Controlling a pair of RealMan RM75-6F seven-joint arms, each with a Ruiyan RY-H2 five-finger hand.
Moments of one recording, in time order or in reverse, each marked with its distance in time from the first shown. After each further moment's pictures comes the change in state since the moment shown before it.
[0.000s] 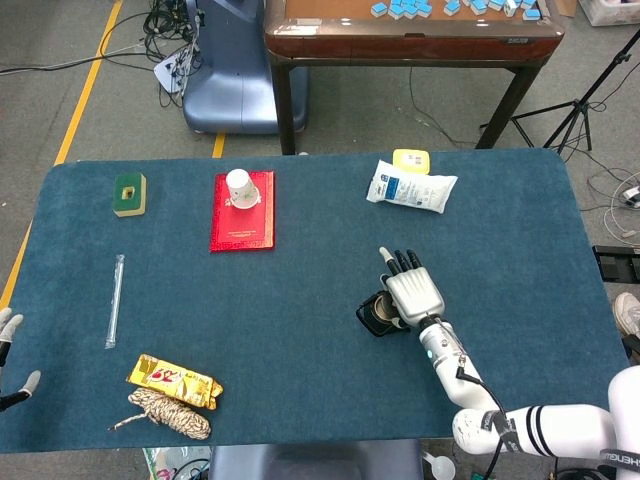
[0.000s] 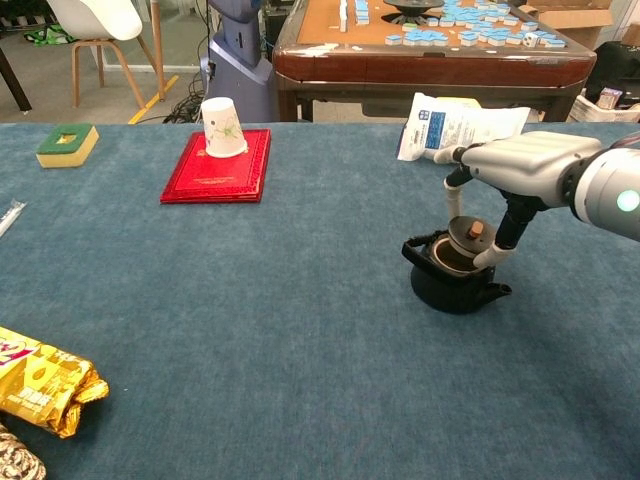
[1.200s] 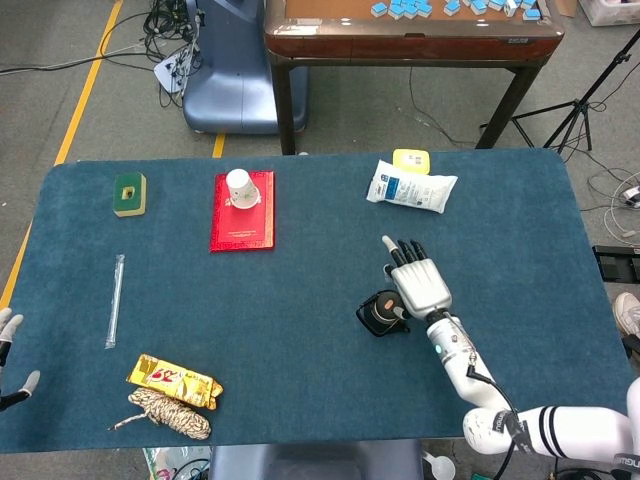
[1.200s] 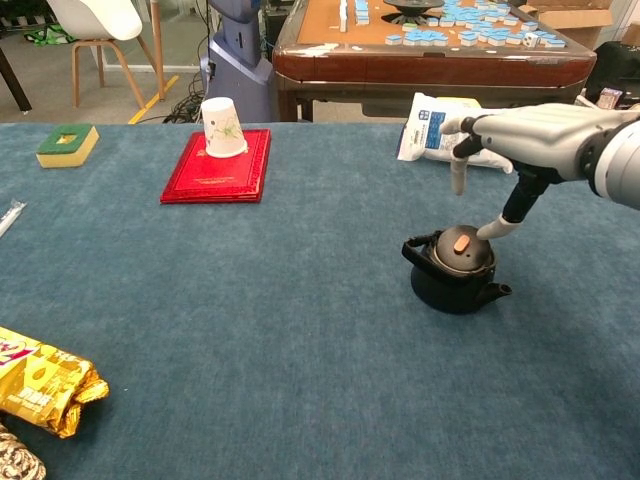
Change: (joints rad) left arm 0.001 -0.006 -0.006 0.007 -0.005 -0.009 0.017; right arm -0.036 0.047 0.018 -0.008 -0.101 -0.007 0.099
